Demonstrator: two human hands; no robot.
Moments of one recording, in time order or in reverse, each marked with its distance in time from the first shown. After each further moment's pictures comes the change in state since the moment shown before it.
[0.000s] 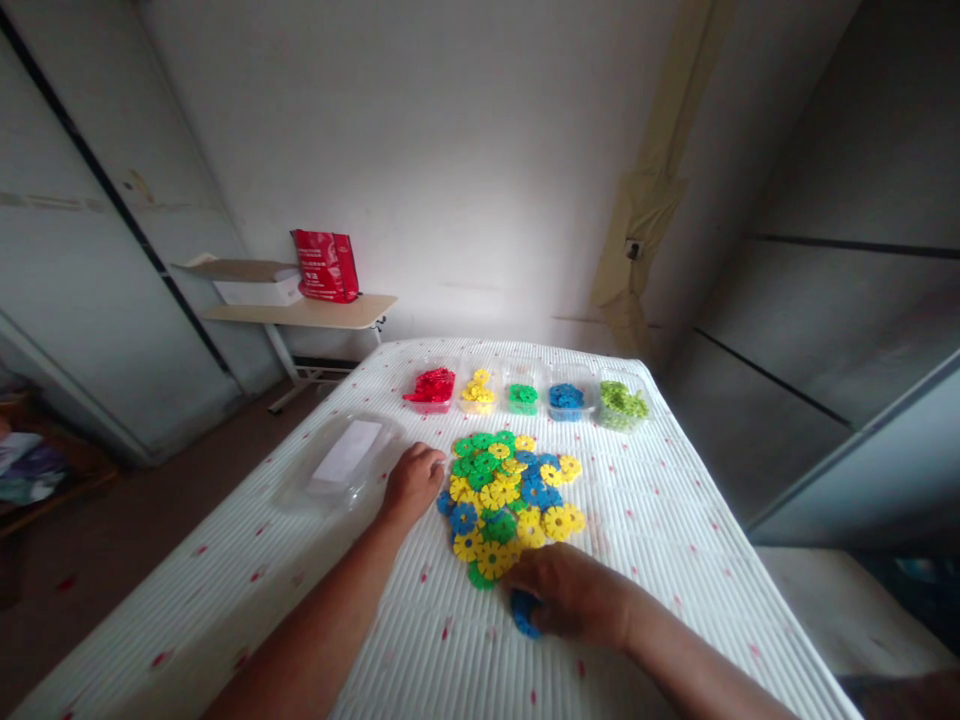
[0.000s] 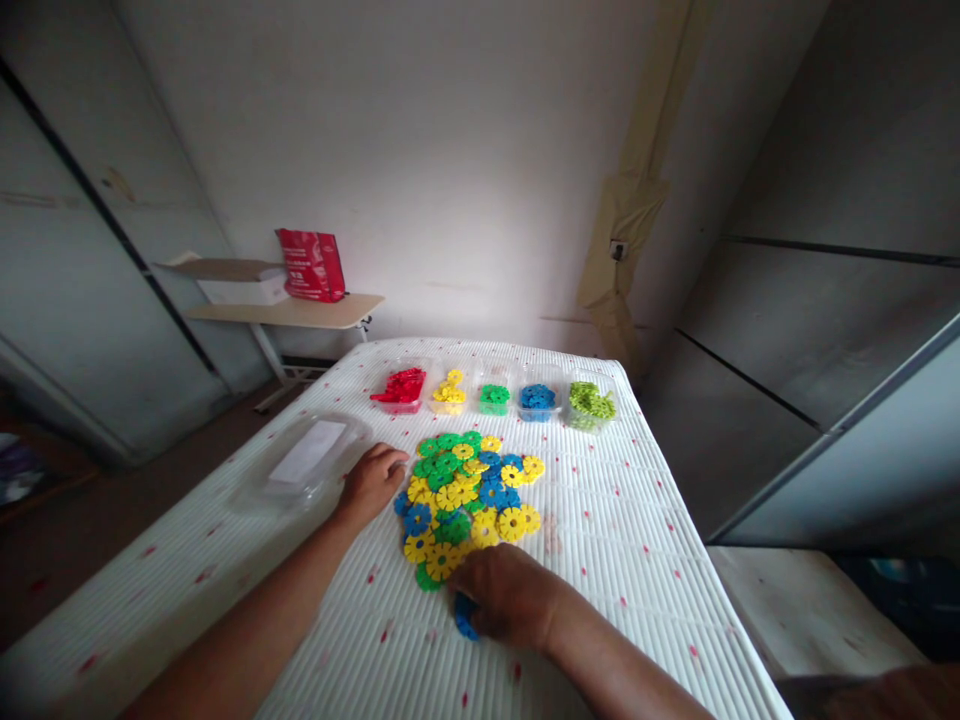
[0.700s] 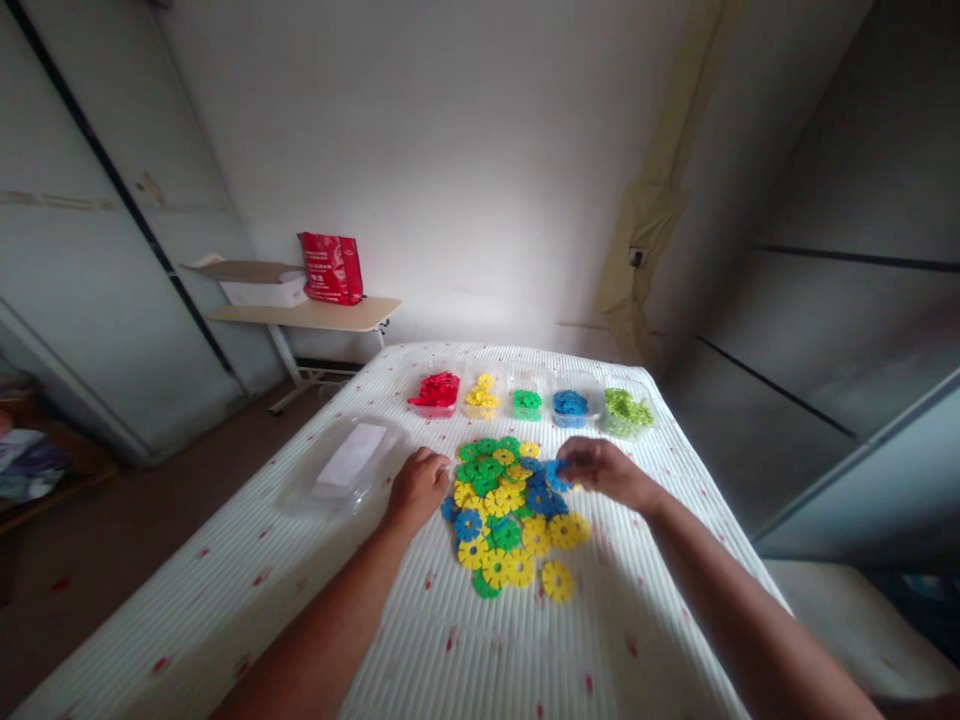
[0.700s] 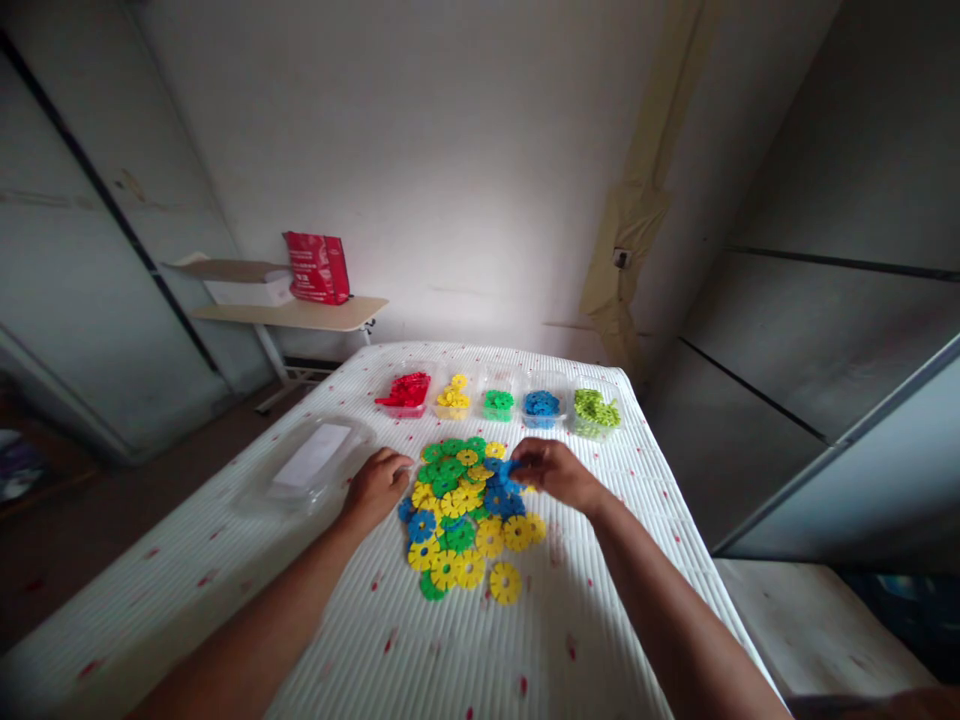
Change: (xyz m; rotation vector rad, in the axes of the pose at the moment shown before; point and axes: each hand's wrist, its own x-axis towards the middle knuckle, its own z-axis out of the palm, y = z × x) left_hand 0.000 0.002 -0.001 0.008 -0.010 -0.008; right_hand 0.006 0.087 -0.064 0.755 0.517 0.167
